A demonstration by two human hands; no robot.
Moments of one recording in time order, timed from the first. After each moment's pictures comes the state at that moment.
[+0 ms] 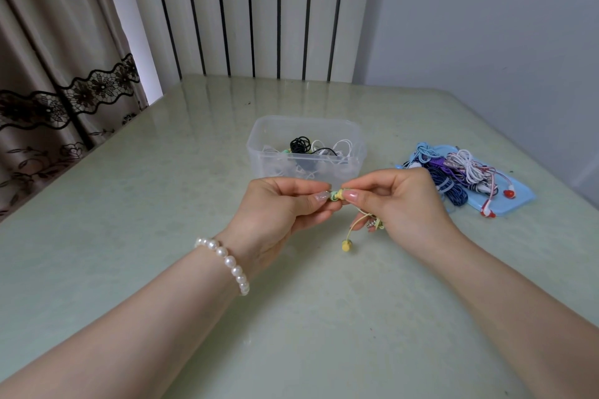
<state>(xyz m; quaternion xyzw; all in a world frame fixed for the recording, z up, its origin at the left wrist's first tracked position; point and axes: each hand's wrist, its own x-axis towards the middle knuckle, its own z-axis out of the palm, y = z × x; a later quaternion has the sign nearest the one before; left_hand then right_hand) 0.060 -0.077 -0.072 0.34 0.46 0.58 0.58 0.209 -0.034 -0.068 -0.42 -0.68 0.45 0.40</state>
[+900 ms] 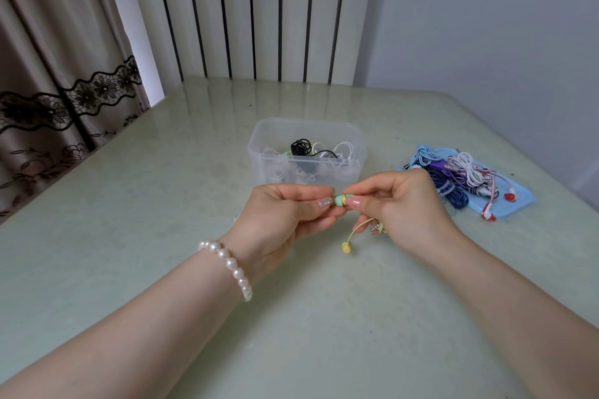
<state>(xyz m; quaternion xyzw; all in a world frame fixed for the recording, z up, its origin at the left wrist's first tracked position) 0.062 -0.079 -0.073 0.31 0.46 0.57 0.60 0.209 -0.032 -0.066 -0.43 -0.70 0.43 0.38</state>
